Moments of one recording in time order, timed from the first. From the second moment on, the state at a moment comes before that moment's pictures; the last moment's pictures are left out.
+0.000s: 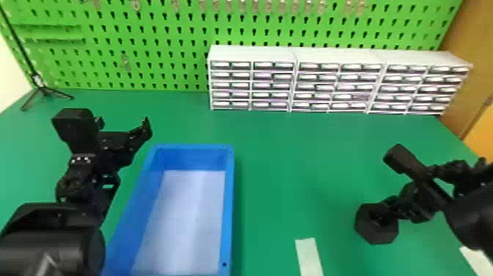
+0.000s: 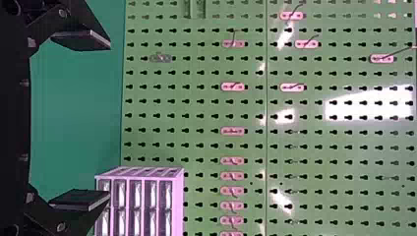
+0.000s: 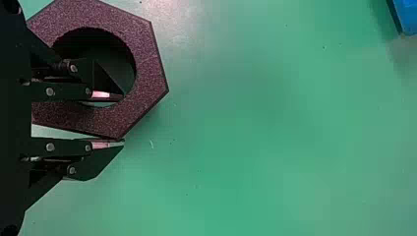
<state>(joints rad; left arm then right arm) -0.04 0.11 0.06 -1.75 0.11 0.17 -0.01 -0.28 -0.53 0.18 -1.48 0.47 0.77 1.17</state>
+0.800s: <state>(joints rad) -0.04 0.11 0.06 -1.75 0.11 0.17 -0.01 -0.35 -0.53 0.15 -1.57 0.44 0.84 1.18</state>
